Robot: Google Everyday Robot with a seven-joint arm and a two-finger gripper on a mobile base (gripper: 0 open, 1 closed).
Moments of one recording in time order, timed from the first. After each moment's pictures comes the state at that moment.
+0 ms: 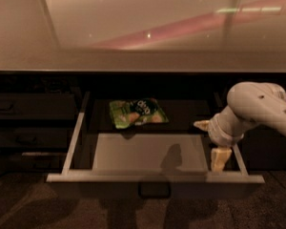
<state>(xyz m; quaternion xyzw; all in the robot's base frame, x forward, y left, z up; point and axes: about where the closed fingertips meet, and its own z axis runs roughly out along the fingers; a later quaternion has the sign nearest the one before) 0.516 -0.224 0.640 -0.76 0.64 0.02 0.13</state>
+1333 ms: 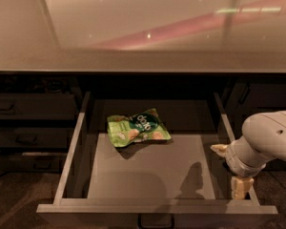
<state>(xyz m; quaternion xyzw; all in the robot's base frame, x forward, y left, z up) 0.432 -0.279 0.619 -0.76 0.64 -0.02 0.07</state>
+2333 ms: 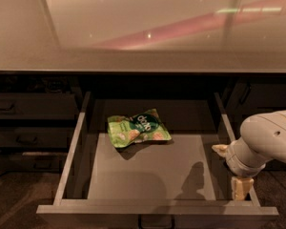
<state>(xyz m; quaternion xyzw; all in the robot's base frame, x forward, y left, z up) 0.433 -0.279 0.617 -0.75 0.65 -0.03 0.06</state>
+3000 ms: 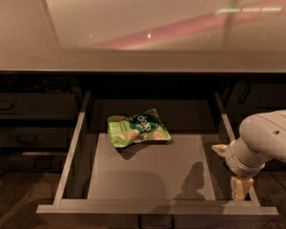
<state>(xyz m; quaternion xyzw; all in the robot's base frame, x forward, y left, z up) 0.434 -0.276 0.617 -0.75 0.65 -0.03 0.06</state>
